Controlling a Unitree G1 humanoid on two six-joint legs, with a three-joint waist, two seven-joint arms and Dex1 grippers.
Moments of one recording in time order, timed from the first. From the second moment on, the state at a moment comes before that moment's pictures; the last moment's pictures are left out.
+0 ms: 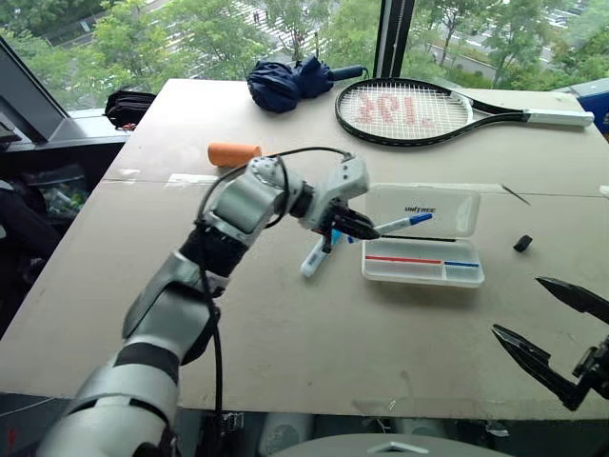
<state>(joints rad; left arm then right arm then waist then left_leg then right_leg) -1.05 0.42 -0.50 0.31 -0.24 0.67 -1.27 0.81 -0.52 -0.80 -0.94 0.73 0.29 0.87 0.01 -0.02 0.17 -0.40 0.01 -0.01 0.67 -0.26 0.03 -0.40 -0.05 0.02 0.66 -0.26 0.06</state>
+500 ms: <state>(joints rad) -1.18 0.17 -0.57 0.76 0.02 0.36 -1.25 0.92 -0.46 -0.85 -0.96 0.71 0.18 0.87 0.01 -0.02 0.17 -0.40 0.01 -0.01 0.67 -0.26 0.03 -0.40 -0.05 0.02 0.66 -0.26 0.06</state>
